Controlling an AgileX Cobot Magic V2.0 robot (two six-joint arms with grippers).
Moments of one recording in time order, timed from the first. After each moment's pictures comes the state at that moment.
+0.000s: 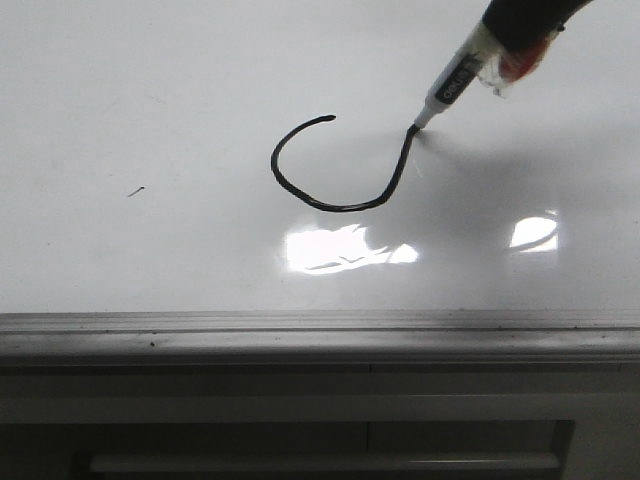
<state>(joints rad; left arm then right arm) -0.85 0.38 -0.46 0.18 0.34 -0.22 0.68 1.11 -0.99 -0.16 0.71 -0.15</state>
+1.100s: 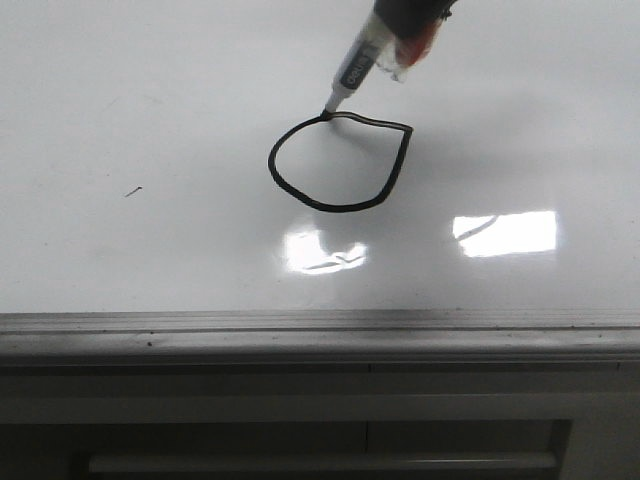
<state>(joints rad) -0.85 0.38 -0.46 0.18 0.34 -0.22 0.81 1.22 -1.09 -0.23 0.68 -0.13</state>
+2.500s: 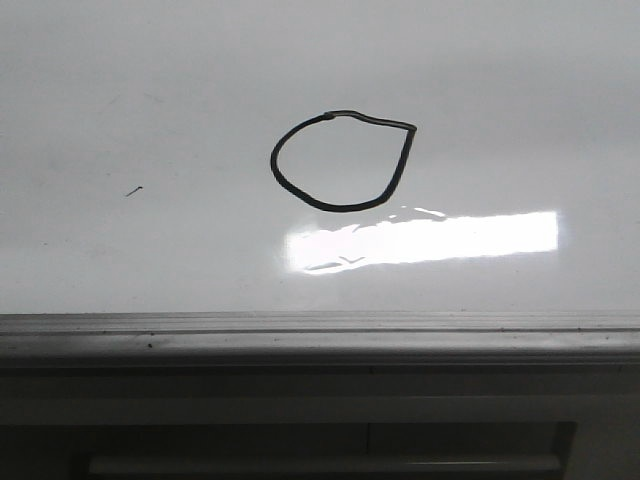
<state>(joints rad) -1.01 0.84 -0.95 -0.14 0.97 0.38 1.35 1.08 -0.97 -0.17 0.33 -0.13</state>
